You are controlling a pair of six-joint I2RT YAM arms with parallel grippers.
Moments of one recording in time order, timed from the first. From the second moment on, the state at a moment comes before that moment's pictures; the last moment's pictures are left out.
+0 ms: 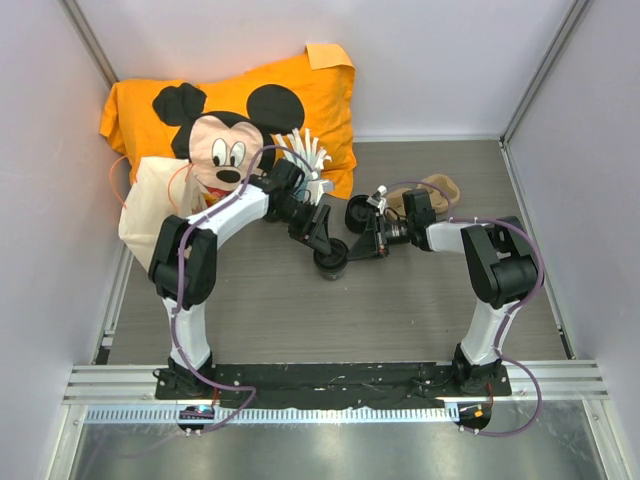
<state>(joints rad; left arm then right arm) -0.48 1.96 1.51 -0.72 0.74 0.00 0.27 1.85 0.91 0.16 -1.23 0.55</state>
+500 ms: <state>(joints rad) -0.49 1.93 1.47 -0.69 0.72 0.00 0.27 1.86 0.90 0.21 -1.23 0.60</state>
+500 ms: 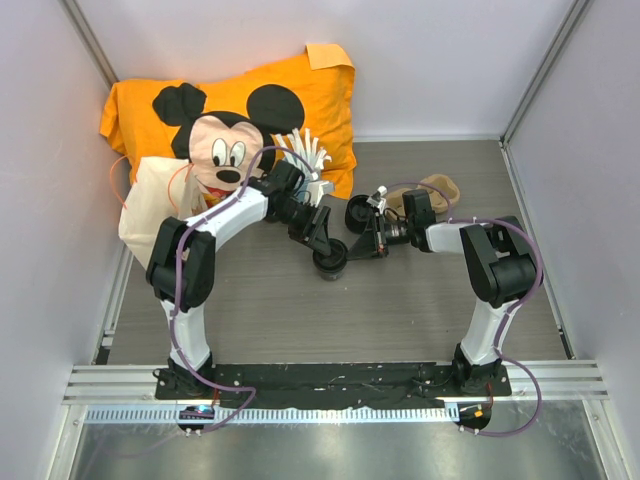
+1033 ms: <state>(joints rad) -0.49 1.92 1.46 -0.68 0.71 0.01 0.26 1.88 0.93 0.29 -1.22 0.68</state>
